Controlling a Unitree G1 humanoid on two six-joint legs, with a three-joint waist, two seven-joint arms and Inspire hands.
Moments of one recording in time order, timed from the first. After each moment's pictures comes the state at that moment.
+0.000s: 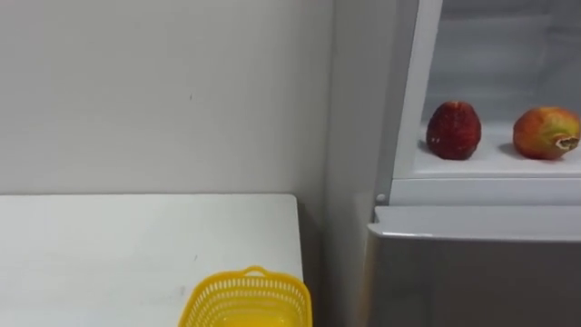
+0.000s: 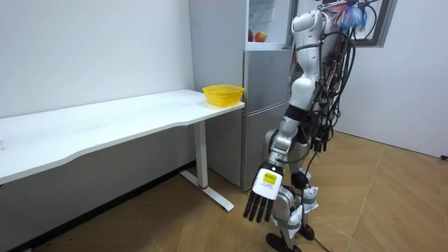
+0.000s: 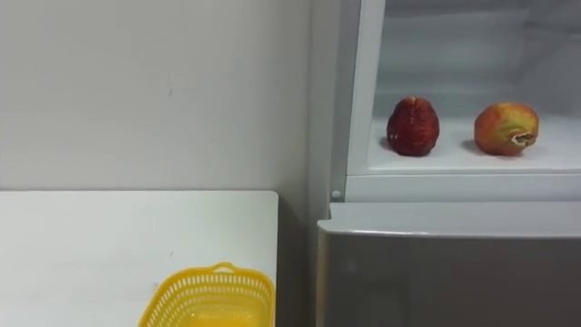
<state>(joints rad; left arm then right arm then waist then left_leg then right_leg) 0.29 0.18 0.20 1.13 -0.14 0.07 0.27 0.18 -0.25 -0.12 1.28 -0.28 0.14 0.04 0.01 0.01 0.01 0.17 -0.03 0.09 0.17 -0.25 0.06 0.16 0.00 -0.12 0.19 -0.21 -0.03</state>
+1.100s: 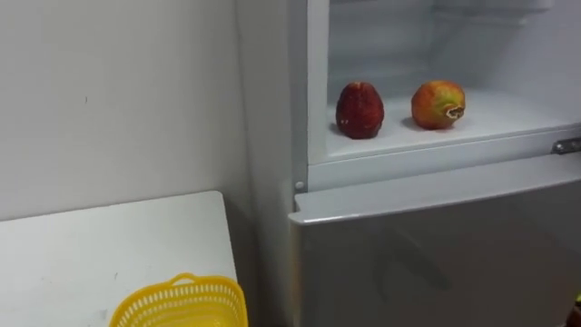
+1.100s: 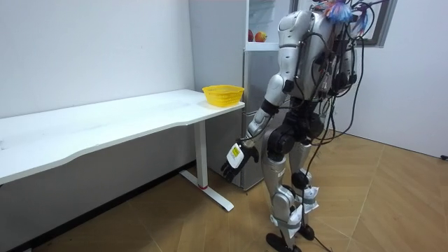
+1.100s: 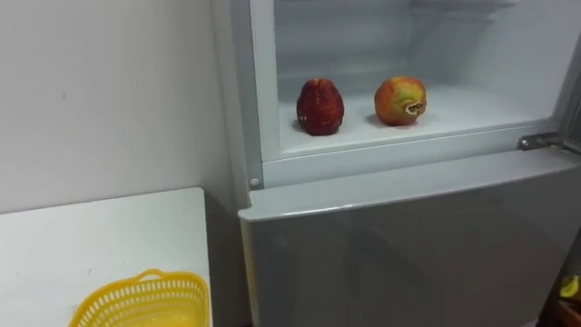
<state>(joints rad) 0.20 0.19 0.05 1.08 0.12 -0.01 0.10 0.34 -0.18 -0.17 0.19 -0.15 -0.06 -0.38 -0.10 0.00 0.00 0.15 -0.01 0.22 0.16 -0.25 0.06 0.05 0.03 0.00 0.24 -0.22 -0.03</state>
